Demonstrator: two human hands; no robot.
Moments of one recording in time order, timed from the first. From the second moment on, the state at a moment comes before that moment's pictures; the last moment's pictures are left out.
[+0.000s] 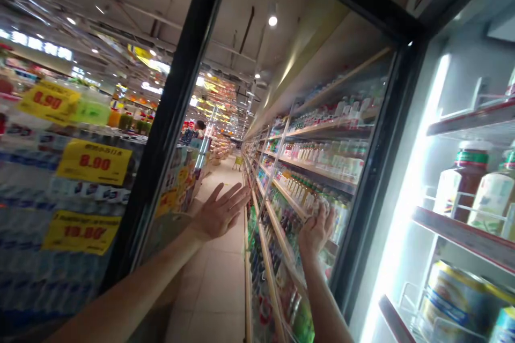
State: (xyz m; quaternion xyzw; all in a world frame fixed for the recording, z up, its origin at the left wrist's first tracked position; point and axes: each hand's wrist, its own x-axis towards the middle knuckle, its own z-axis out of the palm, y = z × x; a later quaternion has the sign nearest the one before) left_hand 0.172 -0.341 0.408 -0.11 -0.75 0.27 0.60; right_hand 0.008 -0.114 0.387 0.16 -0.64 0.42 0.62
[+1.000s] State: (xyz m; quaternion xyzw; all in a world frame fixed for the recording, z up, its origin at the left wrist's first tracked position) left_hand 0.174 -0.340 0.411 -0.13 -0.76 0.26 0.59; right_hand 0.025 -0.132 0.485 0.29 -0.69 0.25 0.62
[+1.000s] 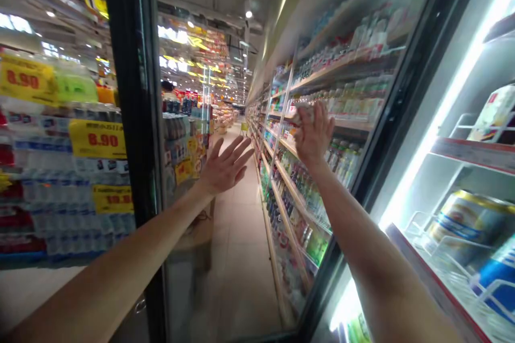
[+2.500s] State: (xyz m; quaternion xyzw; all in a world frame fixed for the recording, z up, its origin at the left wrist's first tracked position) left_hand 0.197 -0.369 0.462 -0.05 -0.68 0.19 0.70; right_hand 0.070 -0.231 0.532 0.44 -0.59 0.31 0.60
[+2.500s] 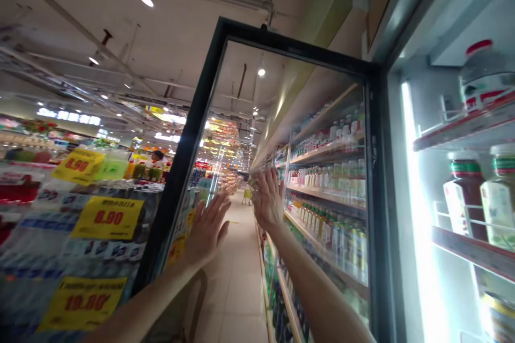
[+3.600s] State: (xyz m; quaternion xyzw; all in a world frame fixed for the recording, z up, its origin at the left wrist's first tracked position) left_hand 0.192 -0.391 0.577 0.02 -0.67 0.15 0.73; right_hand 0.018 -0.155 0.514 0.28 -0.64 0.23 0.68
